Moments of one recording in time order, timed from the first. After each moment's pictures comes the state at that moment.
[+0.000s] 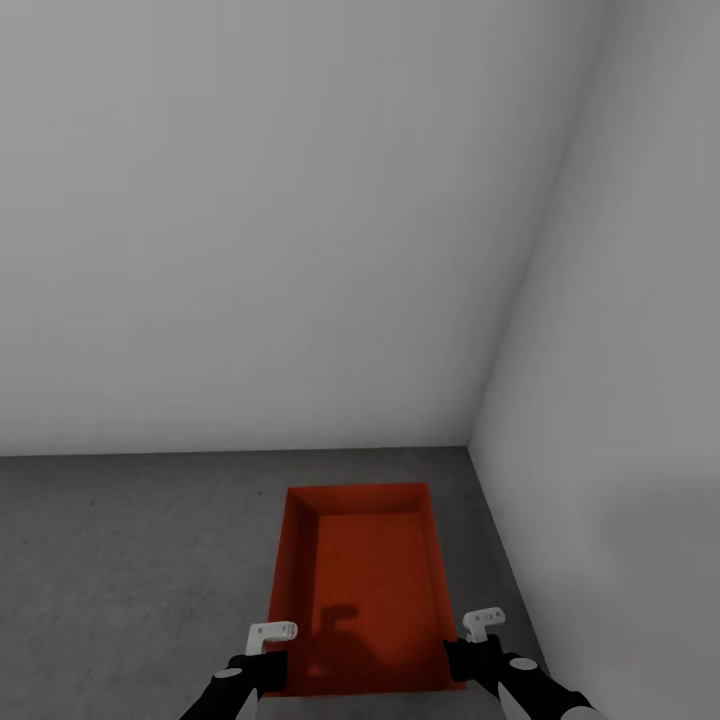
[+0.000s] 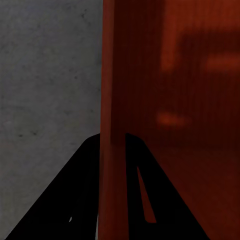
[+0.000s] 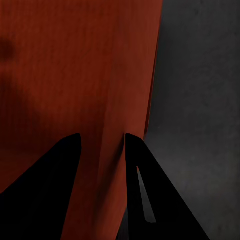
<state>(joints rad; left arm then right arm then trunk) -0.42 -0.12 0.08 -0.41 -0.04 0.14 0.06 -0.56 0.00 -0.05 -0.14 0.13 -0.08 0.22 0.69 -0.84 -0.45</state>
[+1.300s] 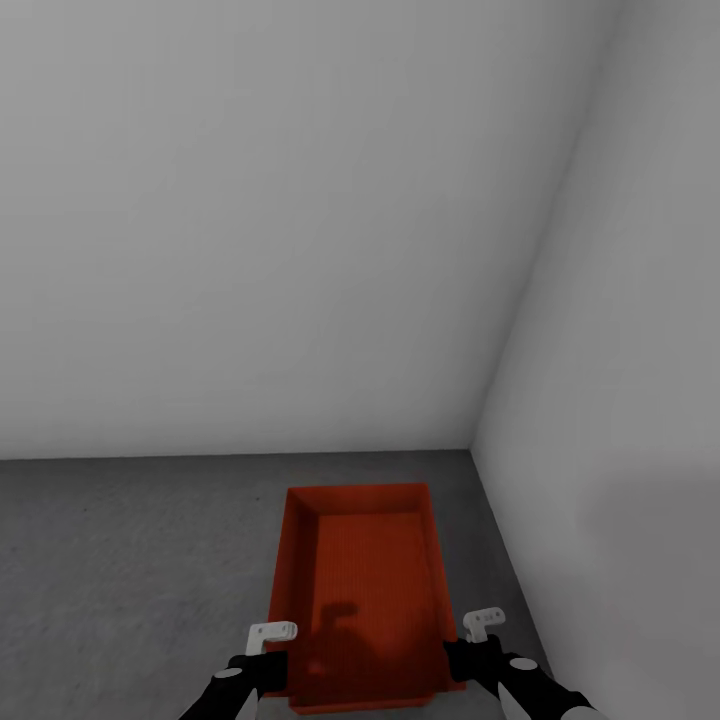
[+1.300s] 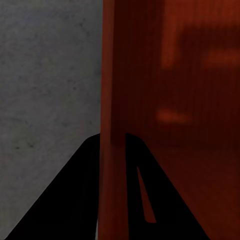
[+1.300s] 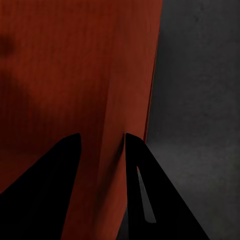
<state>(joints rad) -0.42 -0.12 0.08 -0.41 -0.04 0.15 0.06 -0.56 0.00 -0.05 -0.14 0.13 -0.08 0.22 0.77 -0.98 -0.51</state>
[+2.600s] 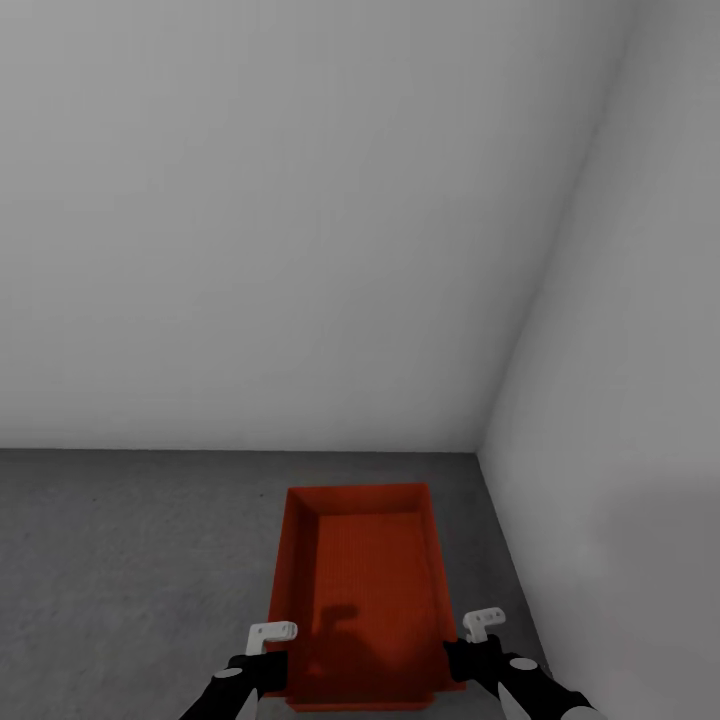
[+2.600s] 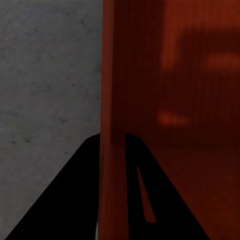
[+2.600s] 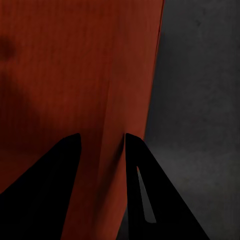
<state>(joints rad) -0.42 -0.12 0.09 -0.41 -0.04 0.15 0.06 -0.56 0.00 -0.05 -0.14 0.13 -0.08 0.22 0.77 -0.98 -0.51</state>
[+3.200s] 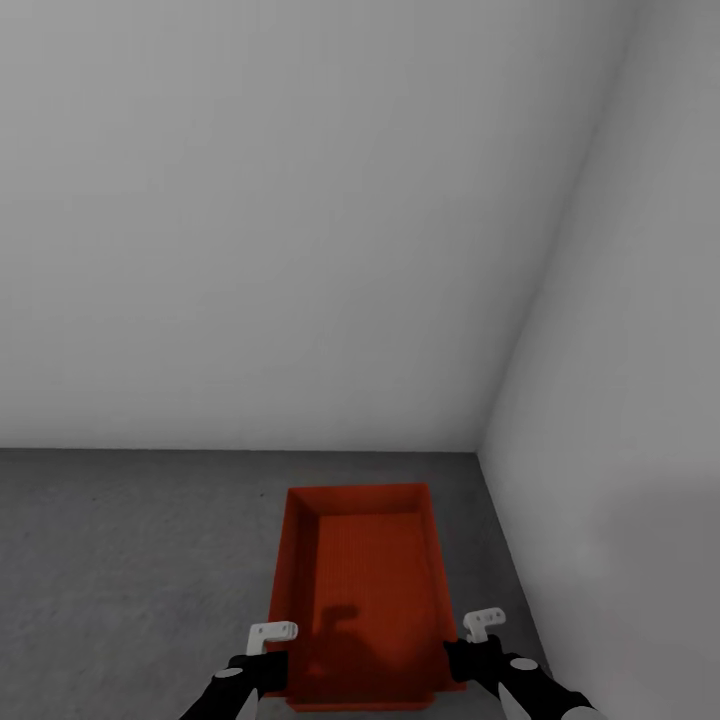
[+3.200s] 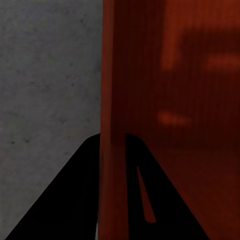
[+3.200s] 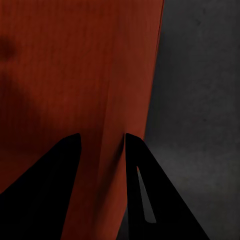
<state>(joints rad) -0.42 -0.12 0.09 -0.41 -0.04 0.15 0.06 -0.56 0.00 -0.05 -0.14 0.13 -0.08 0.22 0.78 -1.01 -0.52</state>
